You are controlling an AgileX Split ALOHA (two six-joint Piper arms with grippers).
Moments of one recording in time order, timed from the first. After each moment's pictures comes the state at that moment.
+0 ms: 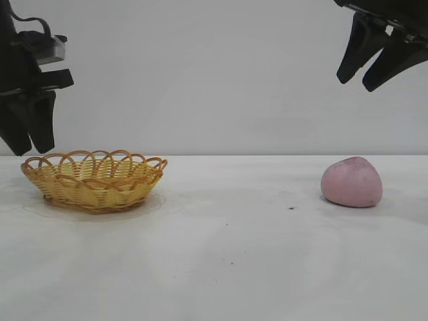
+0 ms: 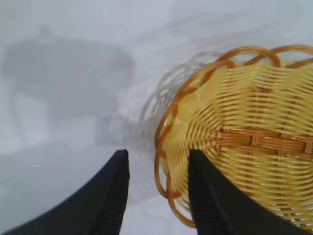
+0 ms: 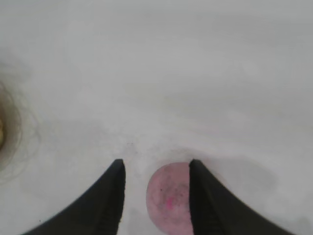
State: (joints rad) left arm -0.08 1.99 -1.35 -0.27 0.72 0.35; right arm 0.15 1.67 -1.03 0.82 0.49 -0.76
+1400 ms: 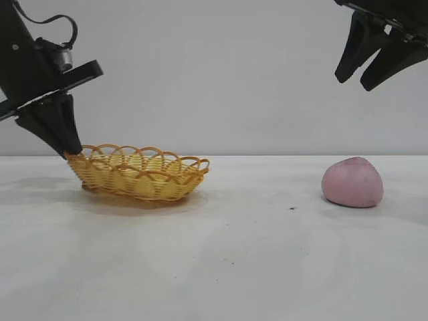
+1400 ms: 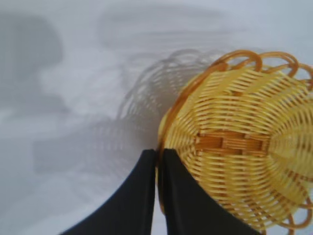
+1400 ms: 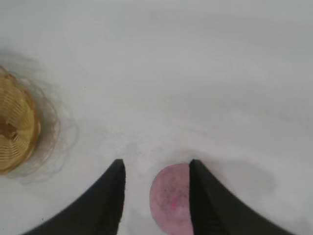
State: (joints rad) left arm -0.08 2.03 -1.35 -0.63 0.77 0.34; right arm 0.15 1.67 -1.03 0.84 0.49 -0.79
